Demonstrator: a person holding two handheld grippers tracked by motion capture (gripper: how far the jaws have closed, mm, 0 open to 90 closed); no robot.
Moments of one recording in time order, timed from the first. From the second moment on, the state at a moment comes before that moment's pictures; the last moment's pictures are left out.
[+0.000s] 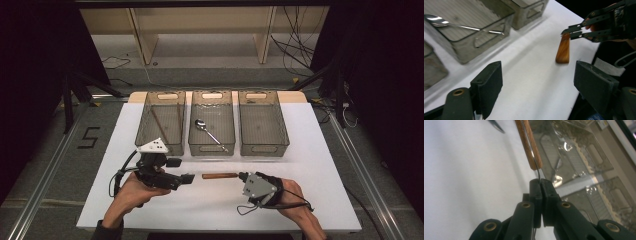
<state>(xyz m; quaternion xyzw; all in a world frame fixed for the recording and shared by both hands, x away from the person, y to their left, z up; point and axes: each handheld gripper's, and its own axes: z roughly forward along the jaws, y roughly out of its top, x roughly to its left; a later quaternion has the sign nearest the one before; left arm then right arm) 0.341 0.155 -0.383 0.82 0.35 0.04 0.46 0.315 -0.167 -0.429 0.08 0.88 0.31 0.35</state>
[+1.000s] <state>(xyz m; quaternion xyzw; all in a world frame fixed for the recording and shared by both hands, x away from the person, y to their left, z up) 0.328 0.198 -0.437 0.78 0.39 0.14 0.46 0.438 -0.222 -0.368 0.43 0.78 0.42 0.14</state>
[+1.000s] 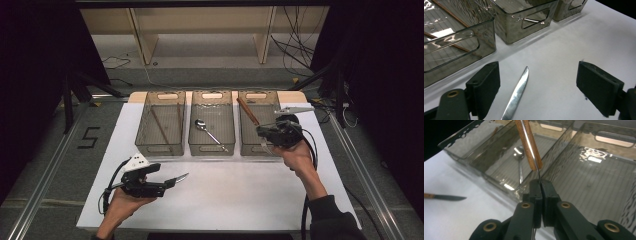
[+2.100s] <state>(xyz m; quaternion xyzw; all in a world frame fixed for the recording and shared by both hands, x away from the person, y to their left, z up) 0.323 0.205 -0.449 0.78 0.40 0.15 0.46 0.522 -0.234 -0.389 0.56 0.73 0.35 0.15</state>
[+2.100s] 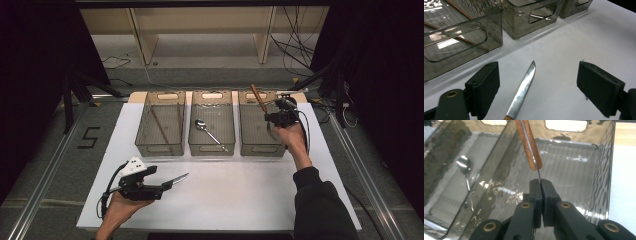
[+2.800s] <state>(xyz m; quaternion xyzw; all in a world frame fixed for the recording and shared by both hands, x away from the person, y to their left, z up) 0.322 0.209 -0.452 0.78 0.41 0.15 0.46 0.524 -0.230 -0.393 0.57 0.73 0.35 0.12</state>
